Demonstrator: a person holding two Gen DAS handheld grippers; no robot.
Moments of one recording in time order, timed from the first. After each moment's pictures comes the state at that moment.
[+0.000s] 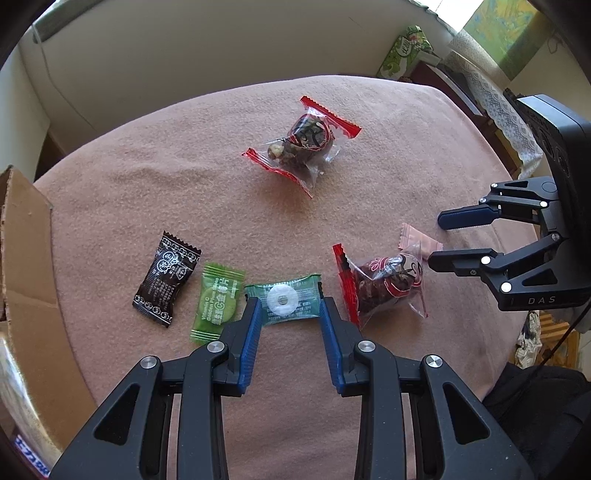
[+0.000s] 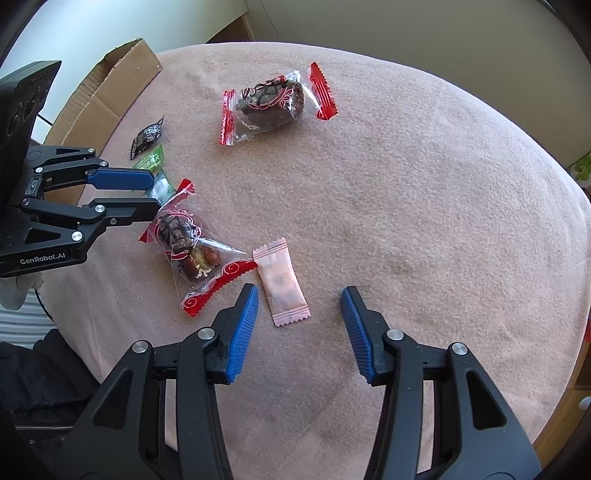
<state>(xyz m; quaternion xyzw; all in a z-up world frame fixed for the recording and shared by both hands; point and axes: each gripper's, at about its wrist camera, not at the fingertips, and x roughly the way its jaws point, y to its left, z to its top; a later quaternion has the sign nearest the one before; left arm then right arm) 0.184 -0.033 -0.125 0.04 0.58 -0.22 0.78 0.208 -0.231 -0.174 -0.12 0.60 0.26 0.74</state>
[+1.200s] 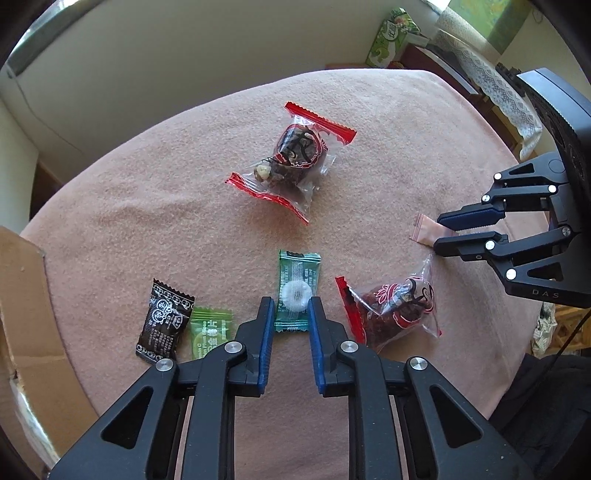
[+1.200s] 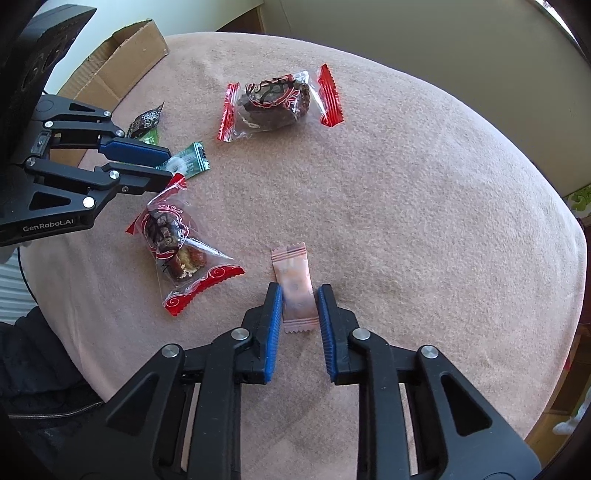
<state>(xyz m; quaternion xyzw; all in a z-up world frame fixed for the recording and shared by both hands) 0.211 -0.039 -0.132 0.08 0.58 -0.23 0.78 0.215 -0.228 -0.177 -0.16 0.59 0.27 0.74</state>
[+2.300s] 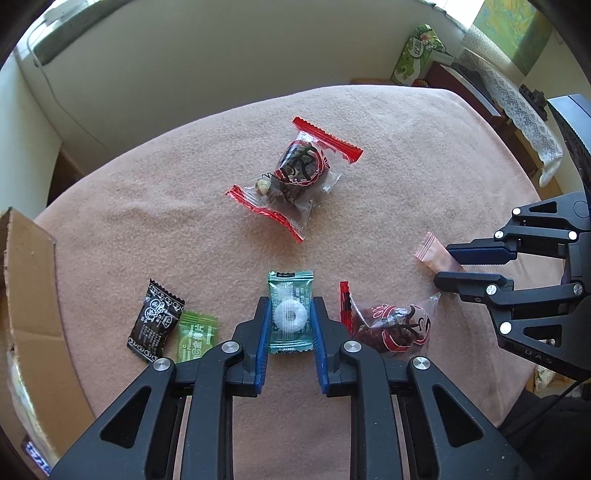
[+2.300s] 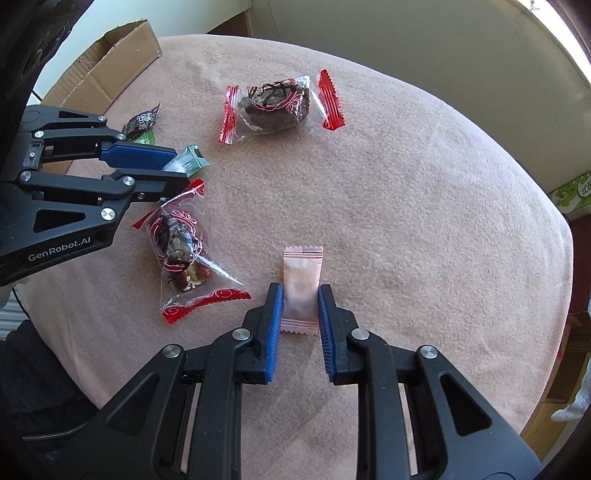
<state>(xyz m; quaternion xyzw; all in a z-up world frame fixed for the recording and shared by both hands) 0.196 -0.056 -0.125 0.06 0.57 -0.18 0.80 0.201 -0.212 -0.178 -0.17 0.58 0.24 0.76</state>
